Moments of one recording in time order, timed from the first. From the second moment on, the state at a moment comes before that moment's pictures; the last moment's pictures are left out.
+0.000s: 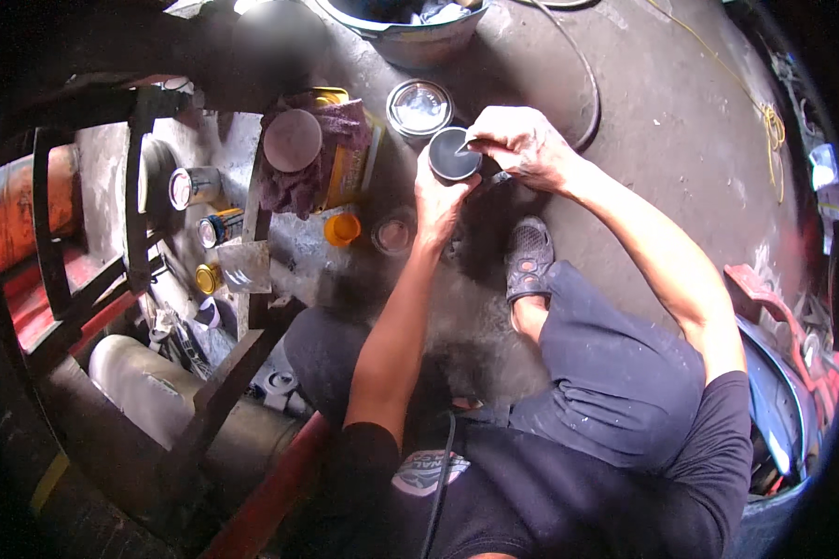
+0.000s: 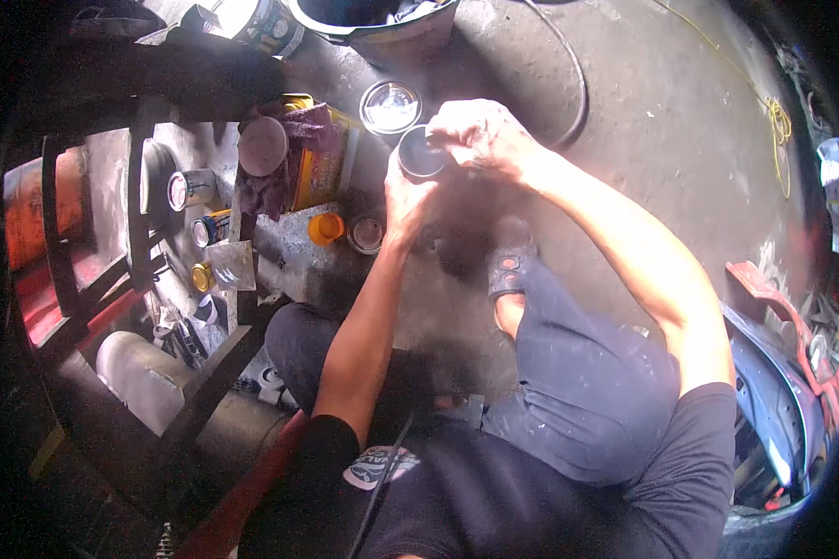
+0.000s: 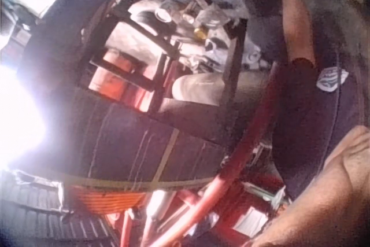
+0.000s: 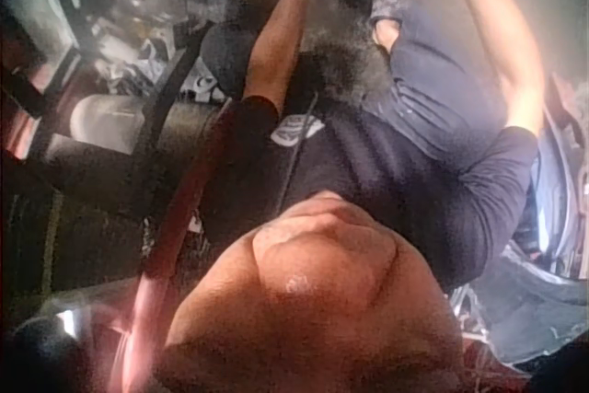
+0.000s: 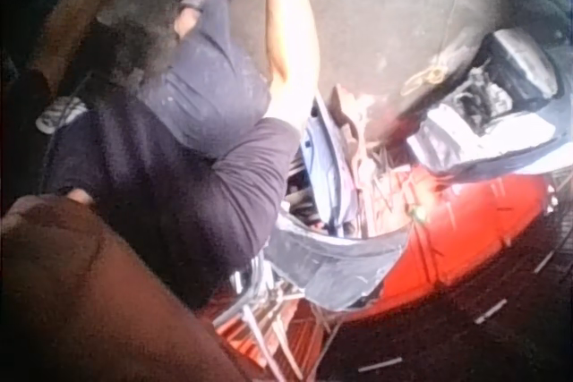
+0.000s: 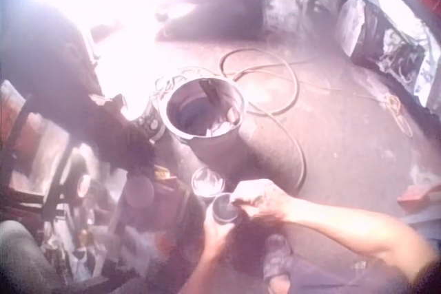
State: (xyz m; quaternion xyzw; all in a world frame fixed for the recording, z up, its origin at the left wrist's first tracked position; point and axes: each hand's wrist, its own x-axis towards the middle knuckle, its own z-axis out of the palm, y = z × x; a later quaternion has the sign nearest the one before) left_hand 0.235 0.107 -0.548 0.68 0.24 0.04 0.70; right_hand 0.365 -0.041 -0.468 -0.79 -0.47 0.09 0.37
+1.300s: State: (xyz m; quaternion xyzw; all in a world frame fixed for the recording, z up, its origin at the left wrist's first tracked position) left_hand 0.235 0.107 -0.537 0.62 0.23 0.04 0.75; right_hand 0.362 -0.028 -0.500 -0.75 -0.45 0.20 0.44
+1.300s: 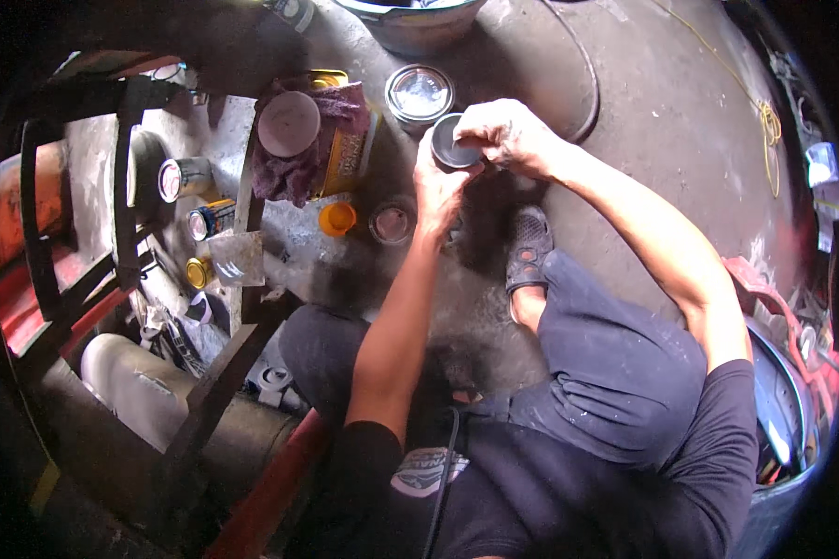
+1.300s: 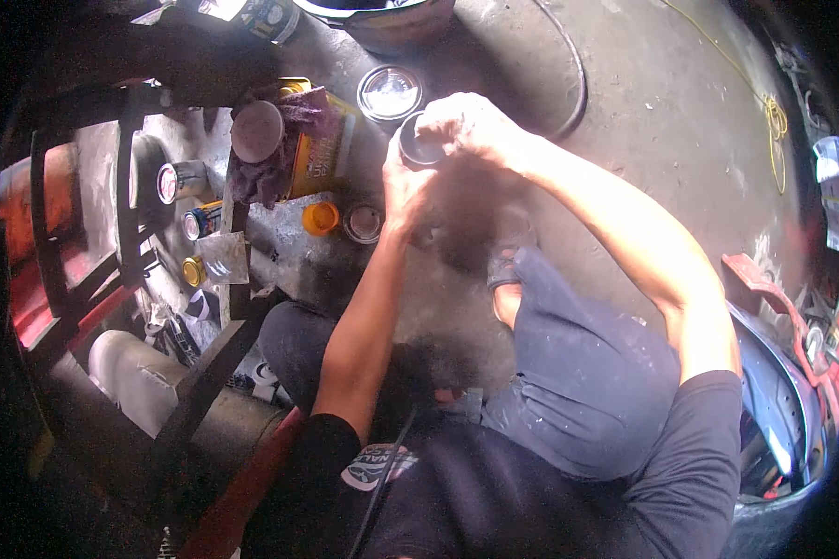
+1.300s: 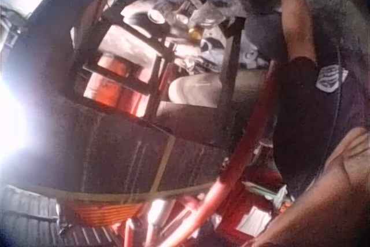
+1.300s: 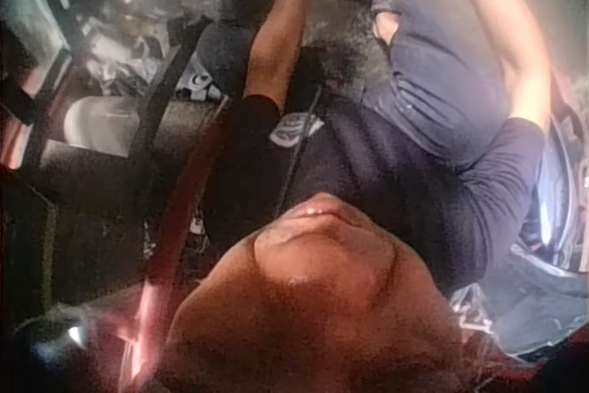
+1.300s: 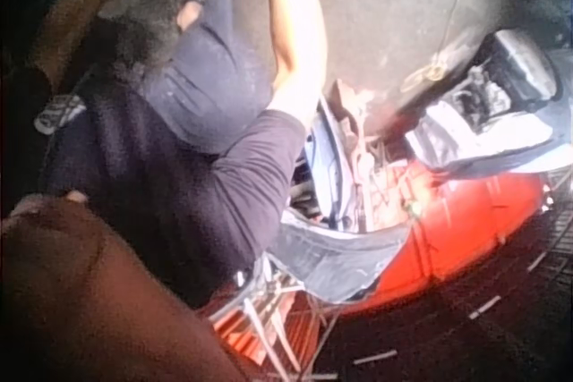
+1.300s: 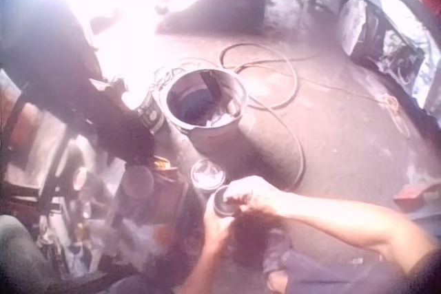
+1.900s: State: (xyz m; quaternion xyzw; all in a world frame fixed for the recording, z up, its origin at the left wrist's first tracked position) left_hand 0.233 0.113 -0.559 0.57 0.18 0.04 0.80; right_hand 0.371 -0.036 -0.461 -0.78 -0.48 0.12 0.38
